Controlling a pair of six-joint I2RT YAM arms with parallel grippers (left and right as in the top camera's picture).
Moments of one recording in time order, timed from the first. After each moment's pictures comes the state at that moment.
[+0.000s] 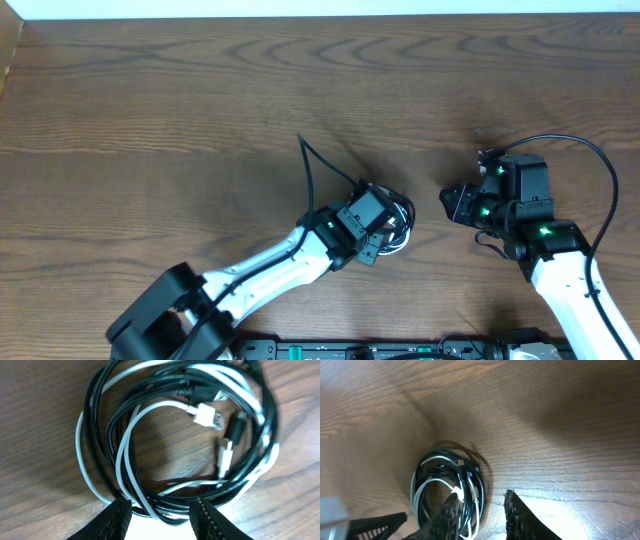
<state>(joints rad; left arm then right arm) -0.90 1.60 0.87 -0.44 -0.04 -0.46 0.13 1.12 0.65 -0.48 -0.30 0.49</state>
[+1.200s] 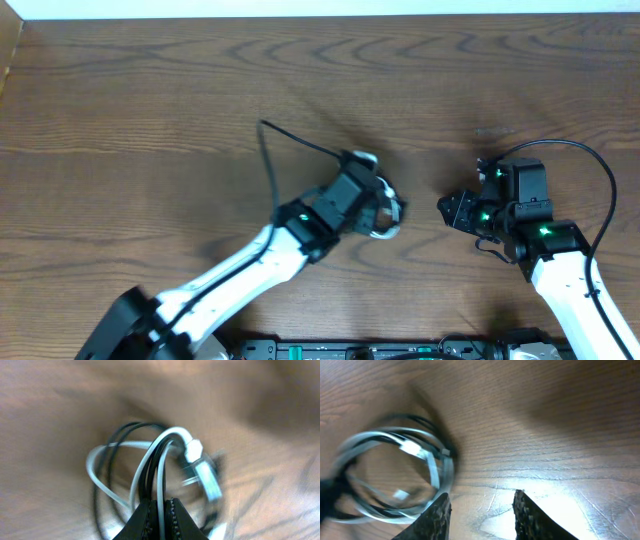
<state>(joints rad) -0.80 1.46 0.87 -0.30 -0.08 -0.47 0.14 1.12 0.65 -0.56 -0.30 0.50</state>
